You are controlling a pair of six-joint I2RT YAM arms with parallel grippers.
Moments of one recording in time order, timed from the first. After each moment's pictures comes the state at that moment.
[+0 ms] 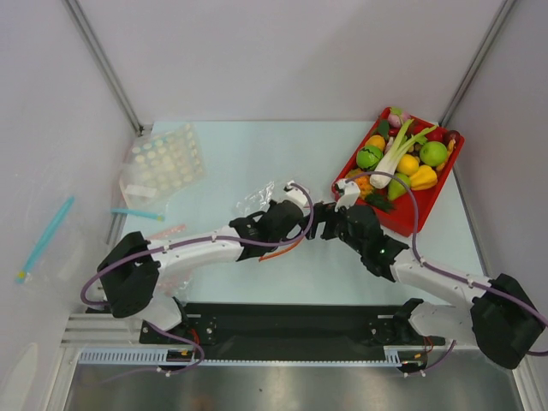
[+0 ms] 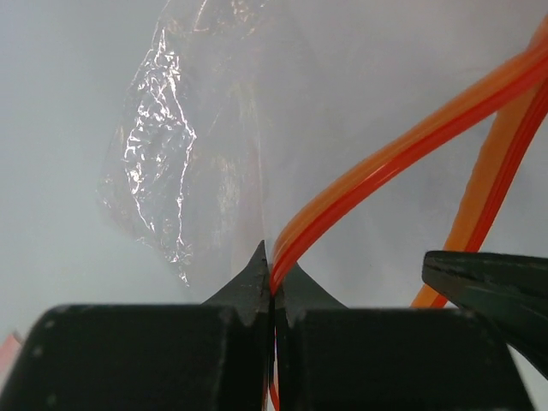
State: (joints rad) left arm -1.01 1.52 1.00 -0.24 -0.57 -0.18; right arm 0.72 1.14 0.54 0.29 0.07 0.48
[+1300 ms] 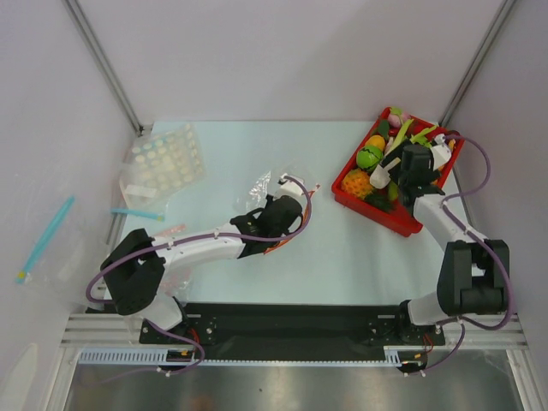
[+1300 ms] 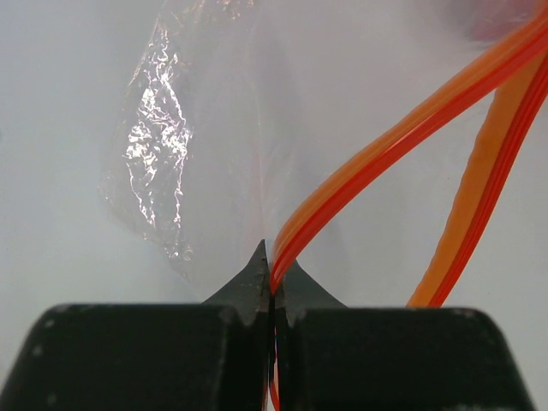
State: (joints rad) left arm -0.98 1.55 1.00 -0.13 -0.64 -0.24; right arm 0.04 1.43 0.93 0.01 0.33 0.74
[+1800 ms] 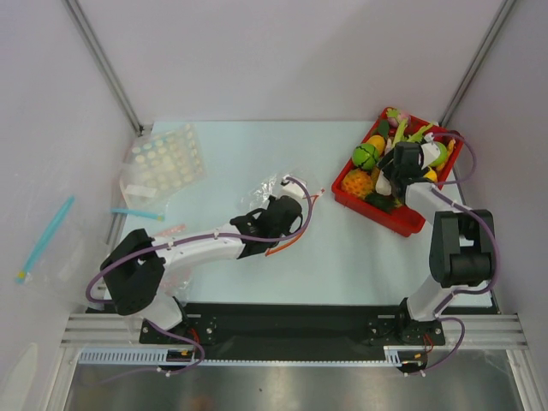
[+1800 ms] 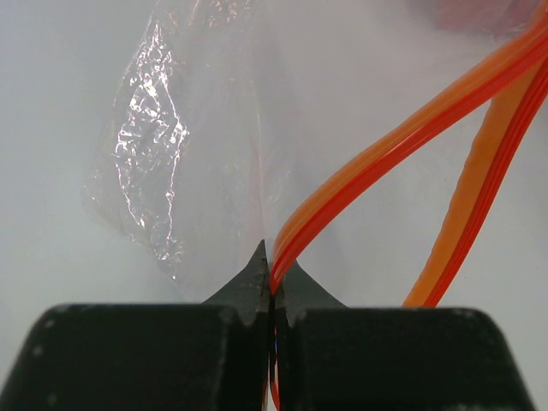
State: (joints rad) left arm -0.98 1.55 1.00 -0.12 -0.56 -0.24; right arm 0.04 1.66 1.03 0.06 0.32 0.73
